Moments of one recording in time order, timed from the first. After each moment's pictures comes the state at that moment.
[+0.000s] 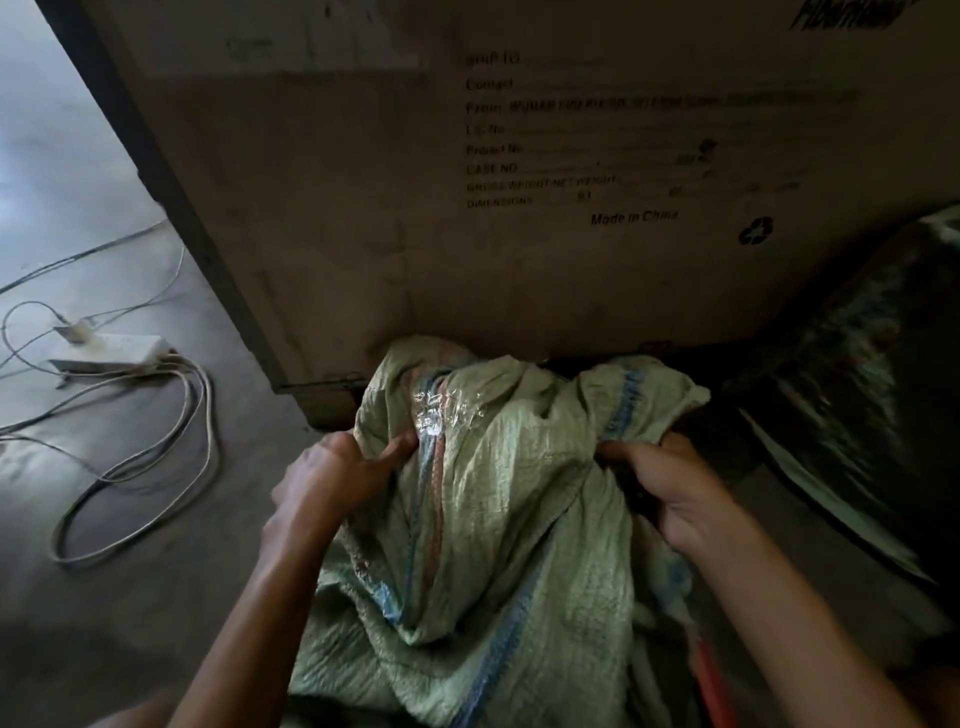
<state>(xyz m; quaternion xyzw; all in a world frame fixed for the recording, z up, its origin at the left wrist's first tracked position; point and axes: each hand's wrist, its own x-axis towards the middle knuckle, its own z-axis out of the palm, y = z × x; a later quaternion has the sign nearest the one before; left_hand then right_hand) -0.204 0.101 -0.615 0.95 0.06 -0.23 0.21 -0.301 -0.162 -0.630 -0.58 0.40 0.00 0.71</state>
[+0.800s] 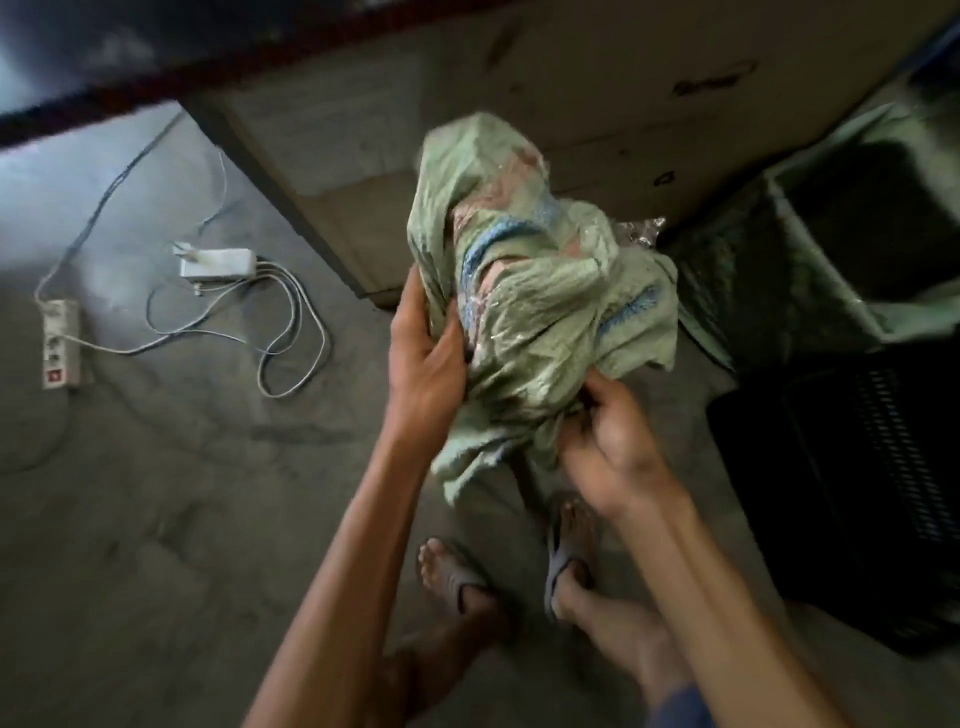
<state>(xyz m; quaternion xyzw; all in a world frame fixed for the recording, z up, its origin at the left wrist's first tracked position) -0.313 0.081 -0.197 0.75 -0.01 -0.14 0.65 -0.409 -0.032 -0.206 -0.24 0.38 -0.02 0.89</state>
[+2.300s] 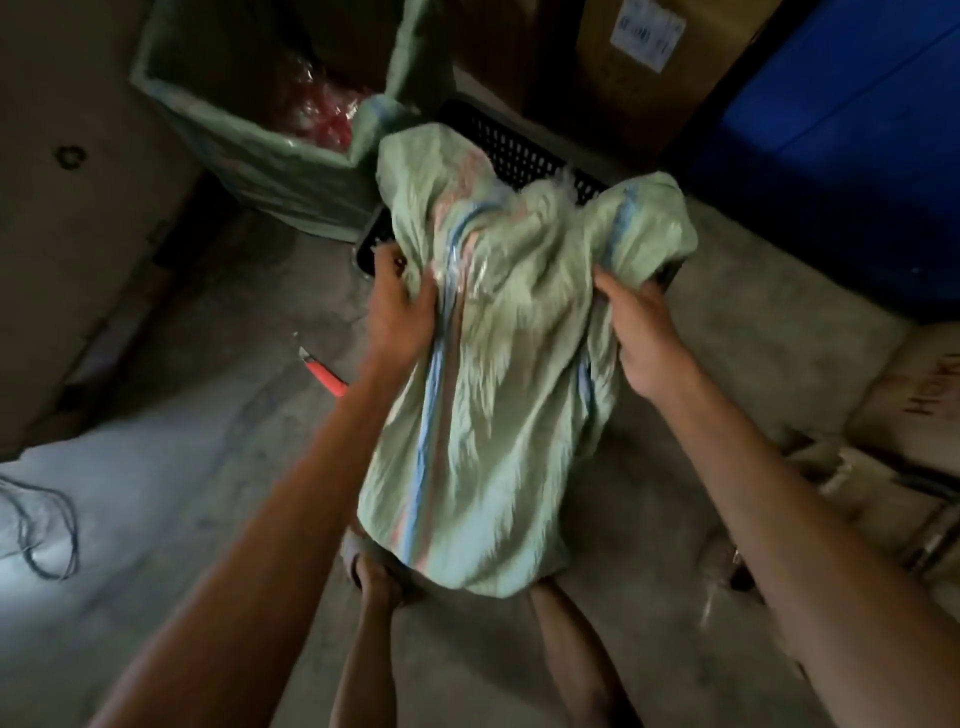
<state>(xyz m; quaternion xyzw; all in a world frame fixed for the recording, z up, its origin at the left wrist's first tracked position) -0.681 -0.382 -0.350 0.81 -0.27 -0.36 0.37 -0.892 -0.476 -0.350 -0.33 0.62 -0.20 0.68</state>
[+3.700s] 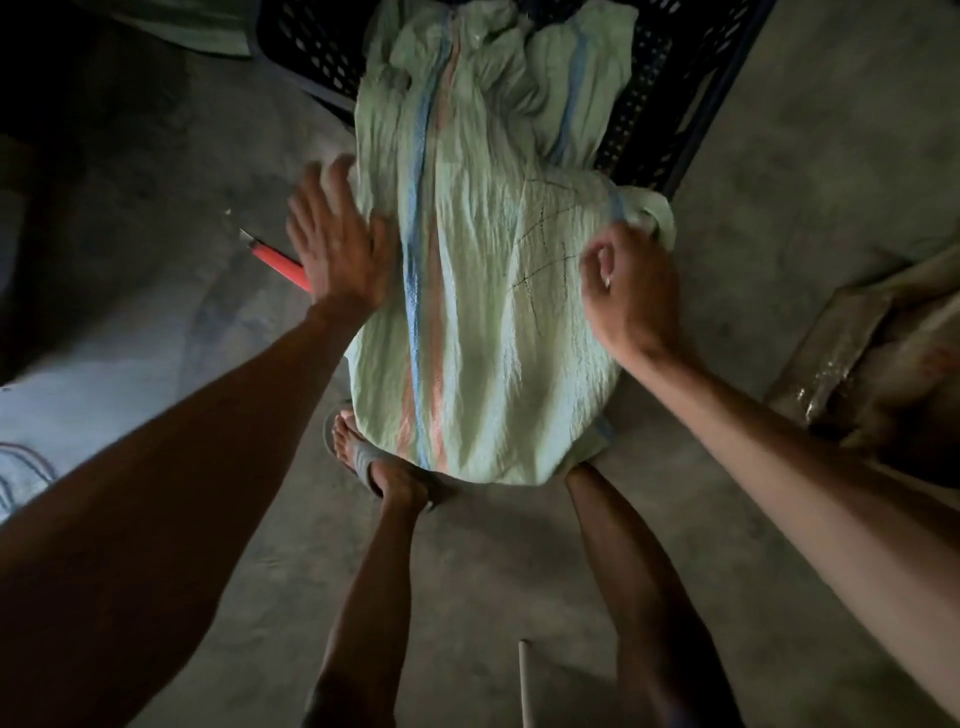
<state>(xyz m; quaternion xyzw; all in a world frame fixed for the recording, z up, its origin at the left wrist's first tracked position) -0.652 -0.261 -0.534 0.85 -0.49 -0.17 0.07 -0.921 -0.309 -0.493 -0.72 0.63 -0.06 0.28</state>
